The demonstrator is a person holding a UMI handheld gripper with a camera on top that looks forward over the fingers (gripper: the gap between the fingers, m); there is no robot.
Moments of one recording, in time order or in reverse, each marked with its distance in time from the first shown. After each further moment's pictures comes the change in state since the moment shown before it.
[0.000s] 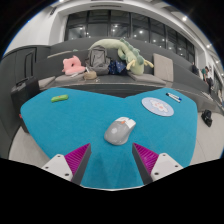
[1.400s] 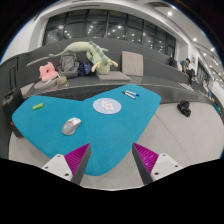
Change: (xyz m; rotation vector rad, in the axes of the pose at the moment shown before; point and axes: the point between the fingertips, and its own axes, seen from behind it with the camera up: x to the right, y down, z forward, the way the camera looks) arm 0.202 -0.016 -0.184 -0.072 0.212 0.088
